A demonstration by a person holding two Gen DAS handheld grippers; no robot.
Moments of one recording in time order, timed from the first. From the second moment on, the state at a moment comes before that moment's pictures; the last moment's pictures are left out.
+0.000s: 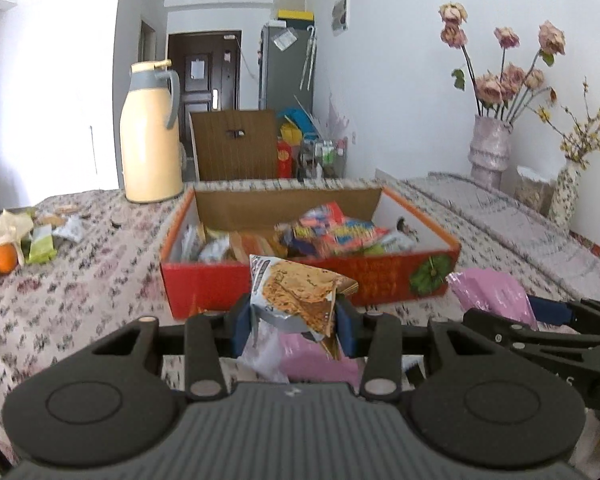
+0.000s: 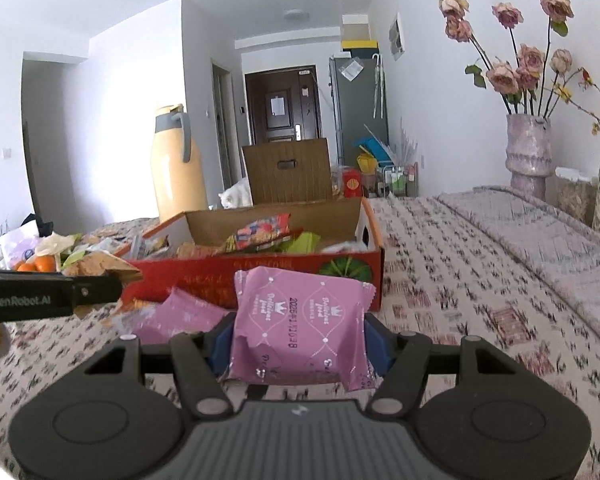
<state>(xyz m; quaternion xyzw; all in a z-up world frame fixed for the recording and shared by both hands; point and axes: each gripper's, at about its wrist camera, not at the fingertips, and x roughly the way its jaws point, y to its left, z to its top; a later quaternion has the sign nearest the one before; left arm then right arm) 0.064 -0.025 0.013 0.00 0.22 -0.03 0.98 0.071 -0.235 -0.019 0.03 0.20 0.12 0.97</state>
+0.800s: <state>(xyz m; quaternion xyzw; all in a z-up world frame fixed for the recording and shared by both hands) 0.176 -0.016 0.065 0.01 0.17 0.01 0.99 0.201 -0.211 0.027 0.01 0.17 0.12 0.98</state>
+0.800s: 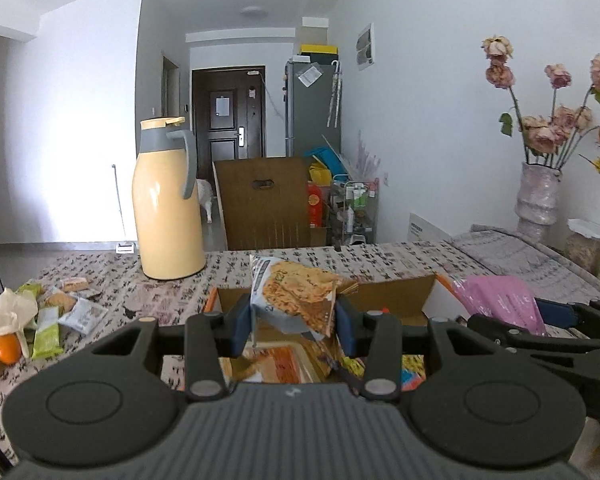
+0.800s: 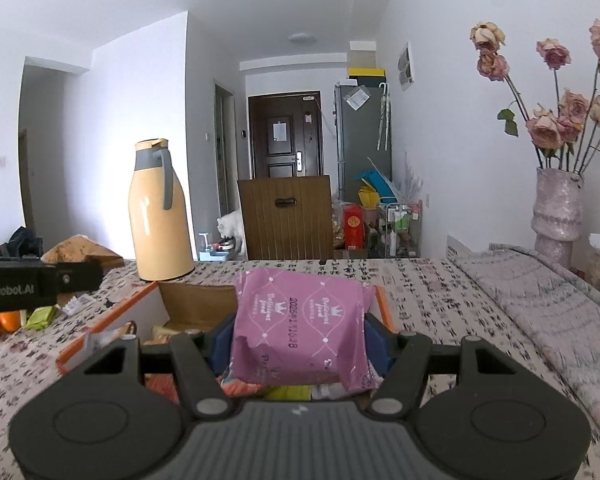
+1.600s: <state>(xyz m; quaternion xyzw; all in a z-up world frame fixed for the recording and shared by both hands) 0.236 0.006 0.017 -0.02 0.20 0.04 0.98 0.262 -0.204 -0.011 0.03 0.22 0.11 0.97</state>
